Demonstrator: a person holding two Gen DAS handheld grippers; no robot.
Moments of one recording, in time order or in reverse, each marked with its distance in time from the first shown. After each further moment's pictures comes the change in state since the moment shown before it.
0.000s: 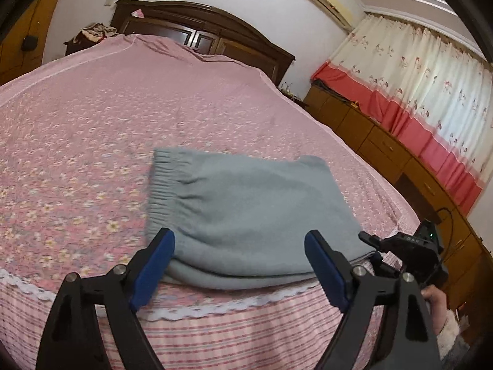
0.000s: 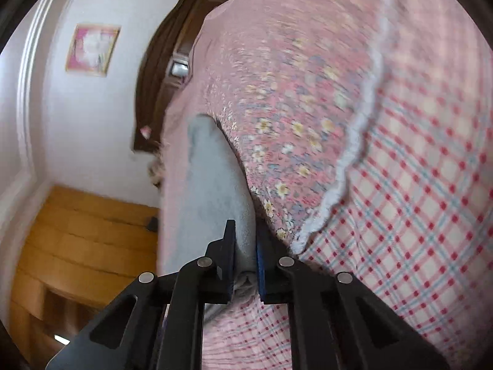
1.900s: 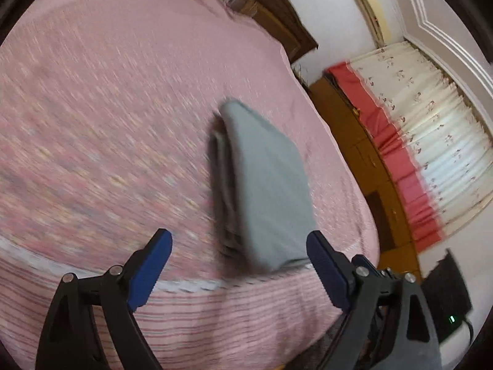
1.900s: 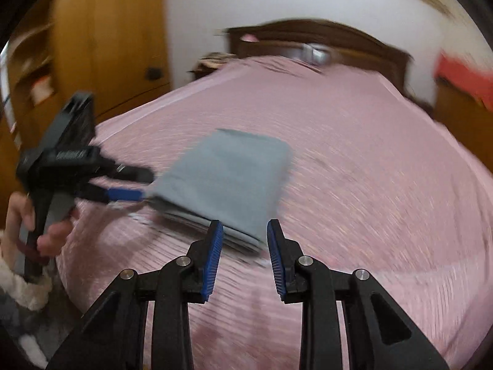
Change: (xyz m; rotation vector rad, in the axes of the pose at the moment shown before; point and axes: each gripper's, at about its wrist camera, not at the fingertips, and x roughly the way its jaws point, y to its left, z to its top) left arm -0.030 0.098 0.033 -0.308 0.253 -0.185; right arm -0.029 0.160 -0.148 -1.109 0.045 -0.219
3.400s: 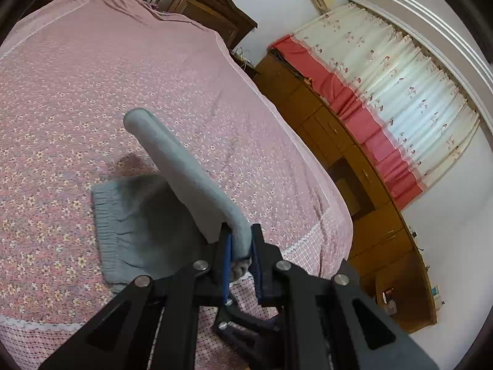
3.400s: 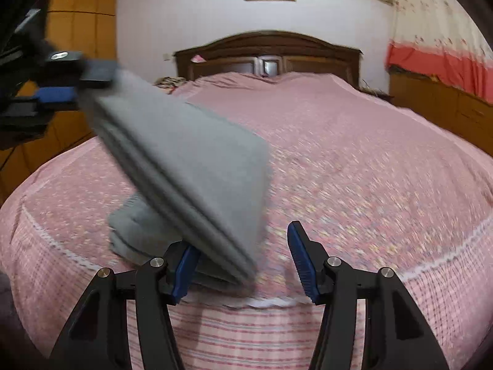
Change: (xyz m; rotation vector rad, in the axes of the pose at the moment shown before) left arm 0.009 -0.137 0.043 0.249 0.034 -0.107; right arm 0.077 0.015 -0.003 0.147 -0.117 -0.193
